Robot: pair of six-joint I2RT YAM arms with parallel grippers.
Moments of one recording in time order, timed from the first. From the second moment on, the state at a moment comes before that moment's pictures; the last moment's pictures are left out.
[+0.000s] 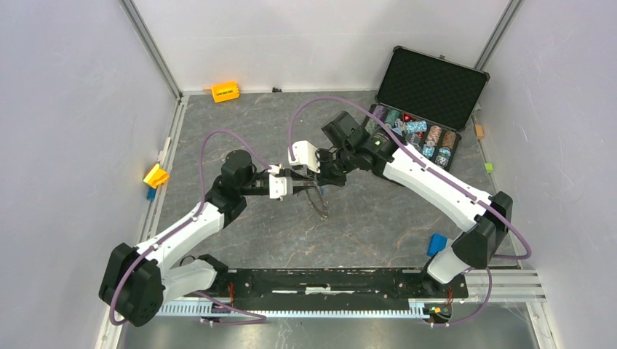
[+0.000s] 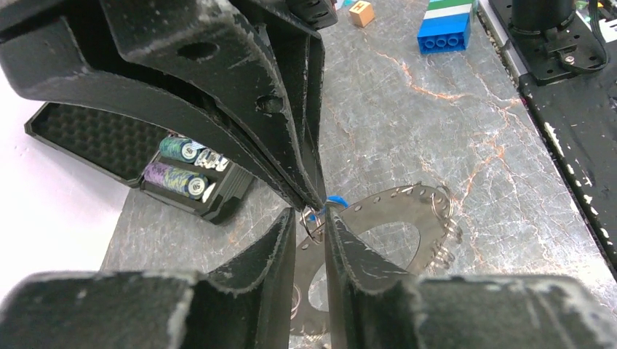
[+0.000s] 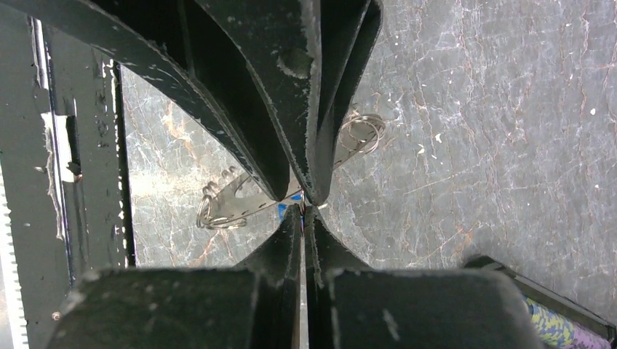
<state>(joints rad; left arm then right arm) -0.53 1.10 0.63 0.33 0.97 0.62 0.84 1.58 1.60 -0.96 -0.39 -0.68</state>
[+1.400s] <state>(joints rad) -0.54 1.12 0.61 0.35 0.94 0.57 0.86 1.56 1.55 -0.91 -0.31 -0.67</state>
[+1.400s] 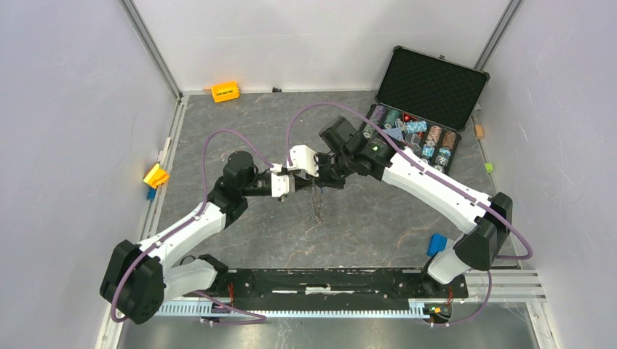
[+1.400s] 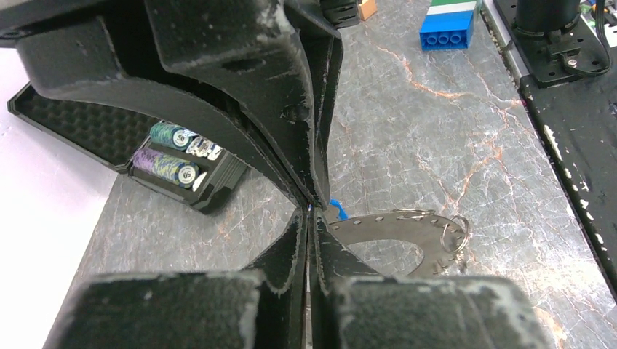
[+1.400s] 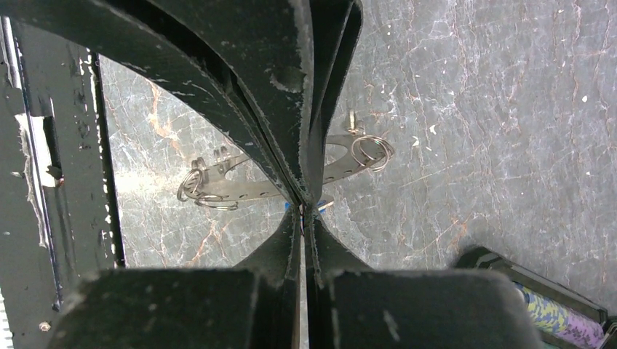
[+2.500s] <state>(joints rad) -0.51 1.09 0.52 0.50 0.98 0.35 0.83 1.42 1.36 -0.76 -0.33 -0.66</state>
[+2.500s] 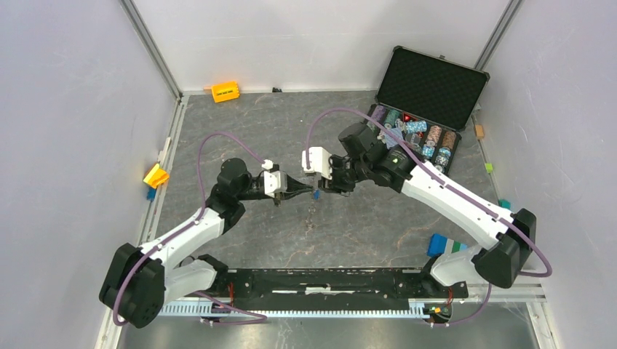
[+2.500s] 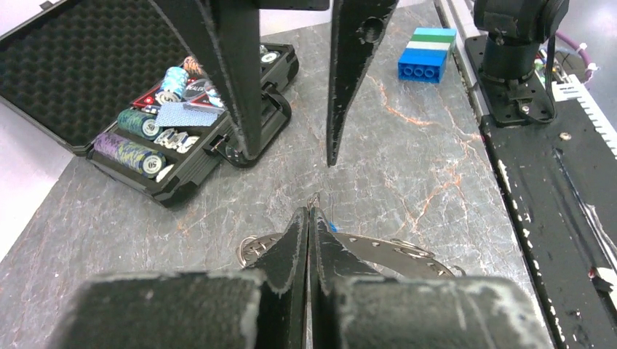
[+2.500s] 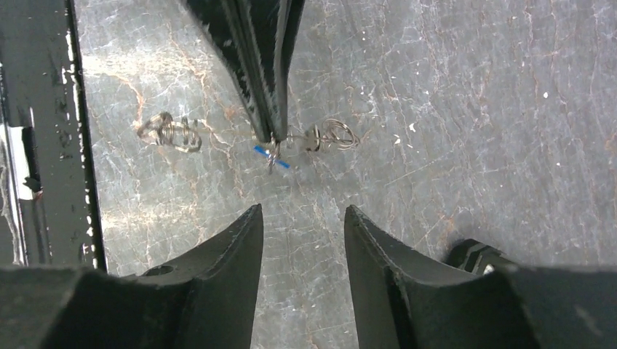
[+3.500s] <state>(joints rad) -0.50 1.11 0.48 0.79 1.00 0.05 0.77 1.32 1.22 -0.53 -0.57 -0.60</state>
